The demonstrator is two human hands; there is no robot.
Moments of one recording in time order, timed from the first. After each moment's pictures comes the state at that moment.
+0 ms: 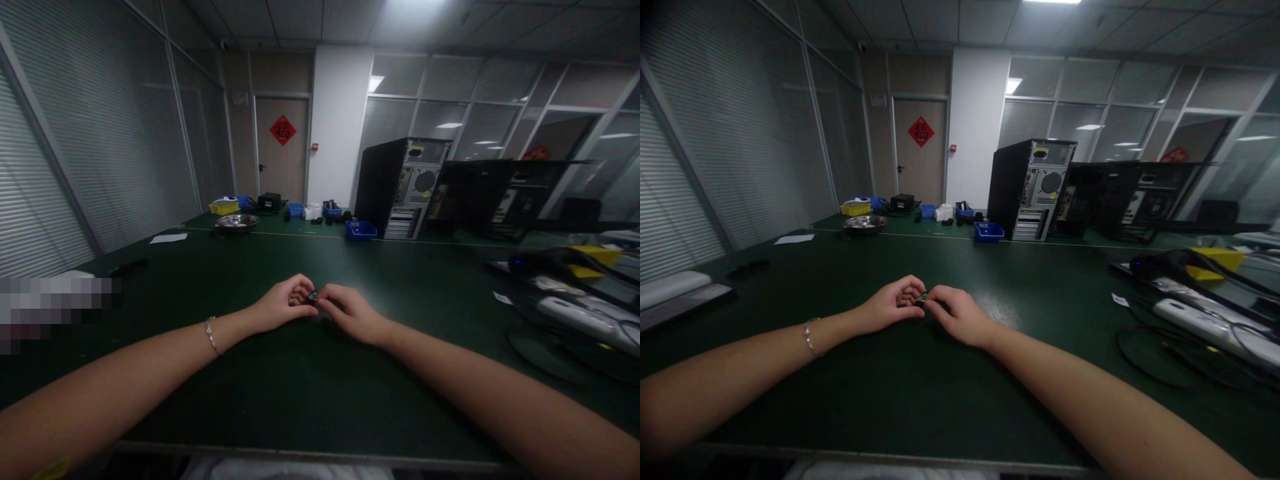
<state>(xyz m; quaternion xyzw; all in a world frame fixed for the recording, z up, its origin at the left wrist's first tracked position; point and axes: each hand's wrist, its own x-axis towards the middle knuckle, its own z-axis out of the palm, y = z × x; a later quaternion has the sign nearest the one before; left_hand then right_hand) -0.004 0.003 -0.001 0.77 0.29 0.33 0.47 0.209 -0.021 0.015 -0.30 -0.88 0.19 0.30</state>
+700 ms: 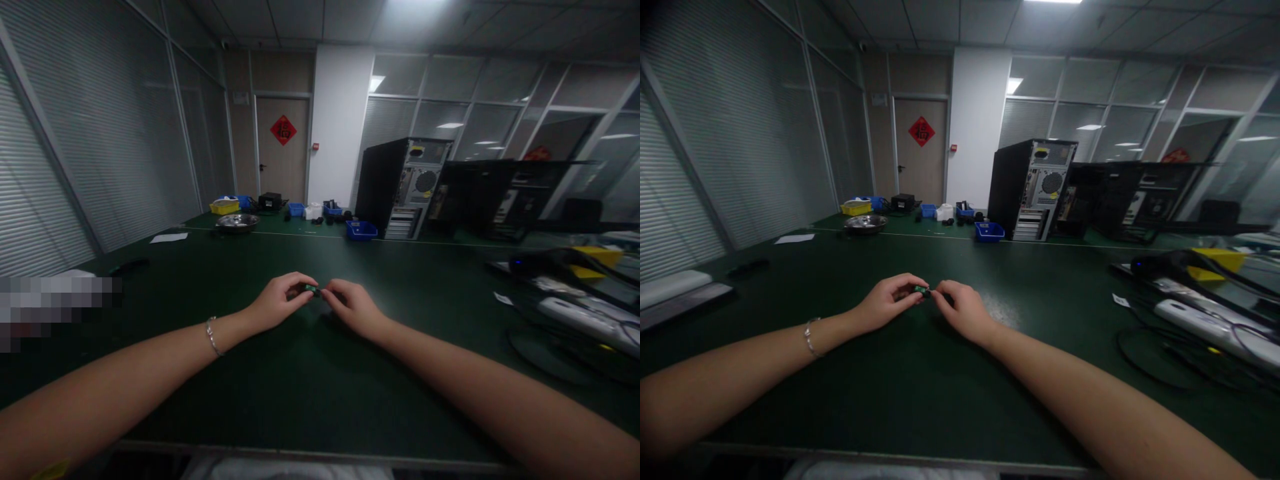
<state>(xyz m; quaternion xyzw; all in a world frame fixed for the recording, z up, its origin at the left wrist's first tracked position) -0.004 -0.003 0.008 0.83 0.31 0.38 0.27 0.210 -0.013 0.010 -0.41 -0.85 0.13 0.30</state>
